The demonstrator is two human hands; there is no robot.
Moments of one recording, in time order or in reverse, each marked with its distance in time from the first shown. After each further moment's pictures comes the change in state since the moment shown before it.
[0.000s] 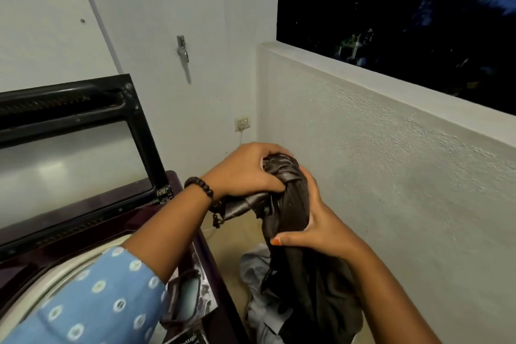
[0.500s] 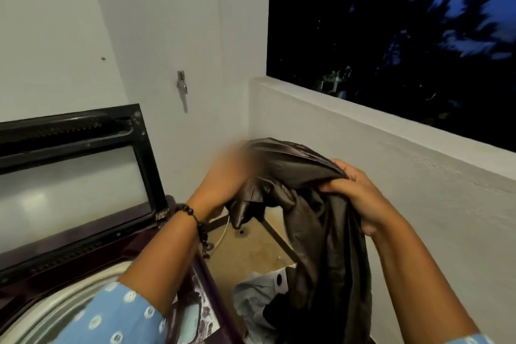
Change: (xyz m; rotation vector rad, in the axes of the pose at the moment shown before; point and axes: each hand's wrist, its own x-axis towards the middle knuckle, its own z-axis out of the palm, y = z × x) left_hand -0.033 -0.001 -0.012 -0.564 0.357 0.087; right_hand -0.015 -0.078 -0.053 0.446 0.229 -0.082
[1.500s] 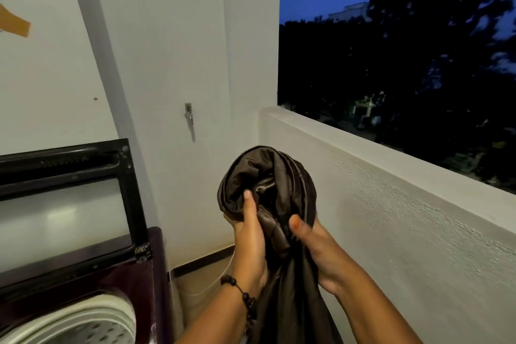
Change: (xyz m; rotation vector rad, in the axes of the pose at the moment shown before) left_hand 0.045 -0.020 0.151 -0.584 0.567 -0.272; right_hand 0.033 0.015 -0.039 0.294 -0.210 0.186
